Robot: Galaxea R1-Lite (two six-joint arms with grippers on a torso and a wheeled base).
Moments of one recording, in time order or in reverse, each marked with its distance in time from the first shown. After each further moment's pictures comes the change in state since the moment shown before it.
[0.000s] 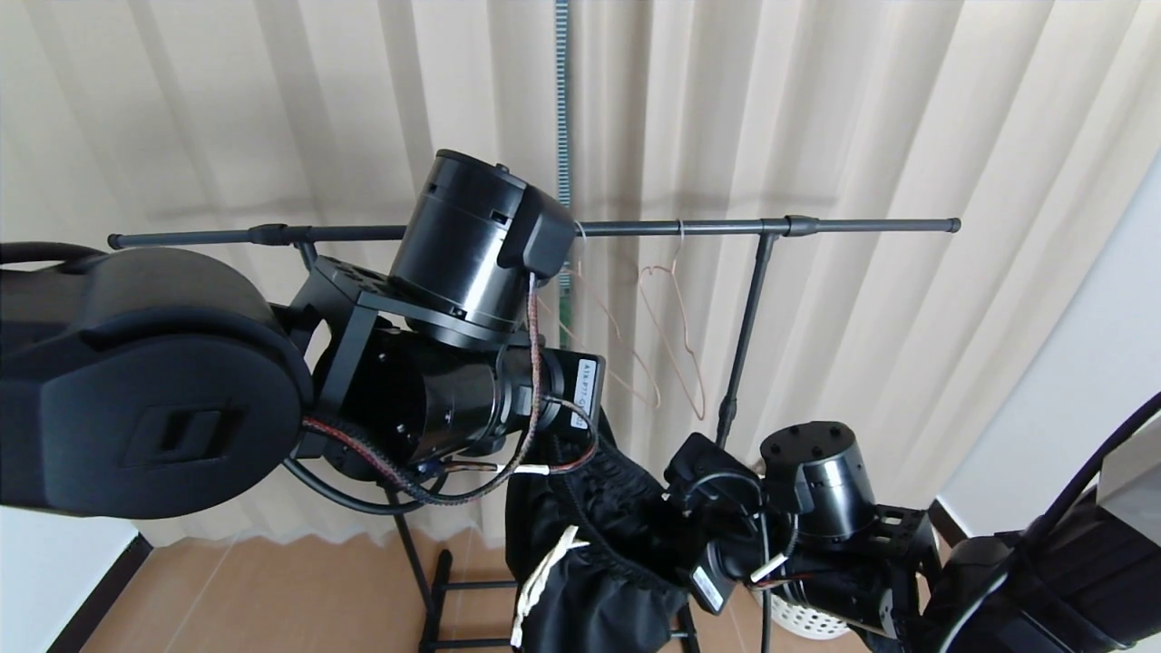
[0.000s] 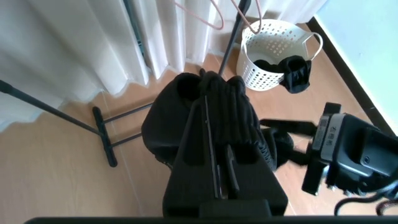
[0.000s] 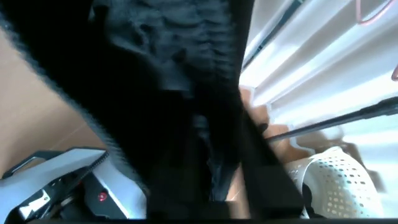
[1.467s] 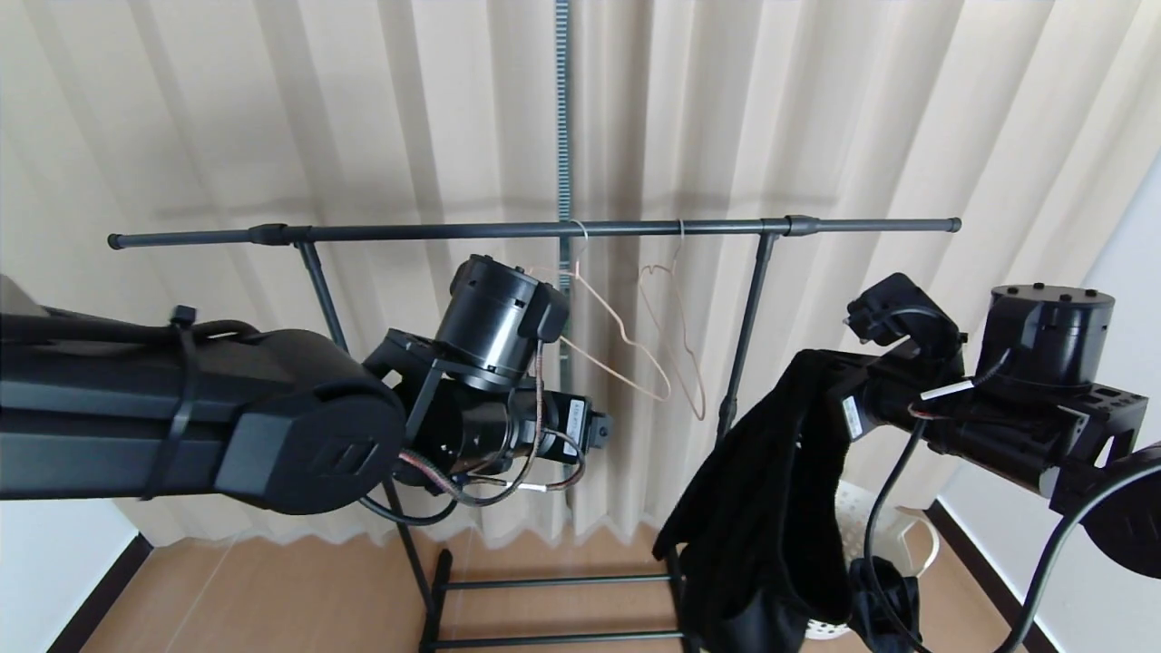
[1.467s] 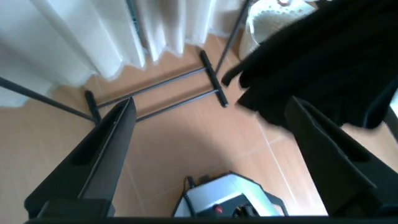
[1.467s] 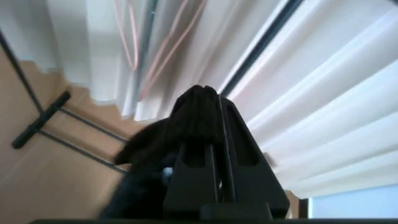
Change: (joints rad) left arm 0.109 0.134 0.104 -0.168 -0.102 0.019; right arm -0.417 -0.237 -0.077 0.007 -0.012 -0.134
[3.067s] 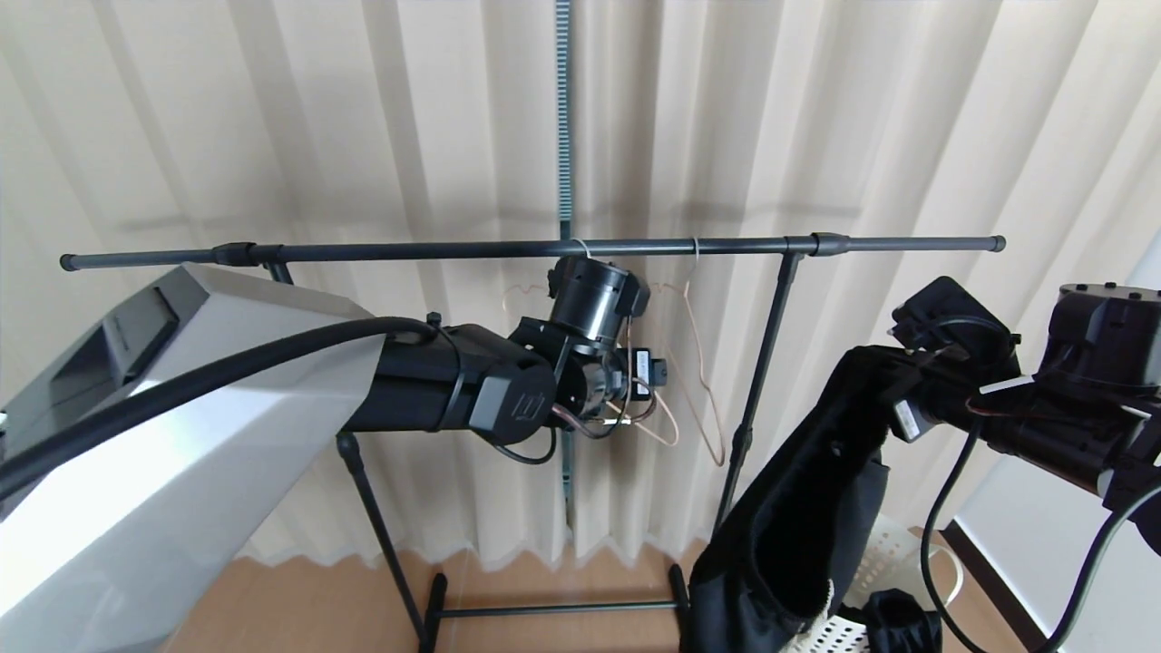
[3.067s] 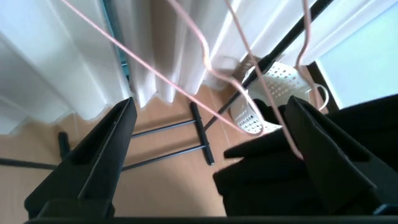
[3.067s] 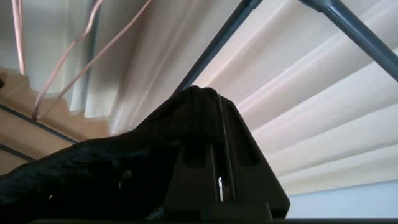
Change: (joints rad) left arm 0.015 0.358 -0.427 -0.069 0.024 -0.091; right arm -0.121 -0.048 0.044 0.000 0.033 -0.171
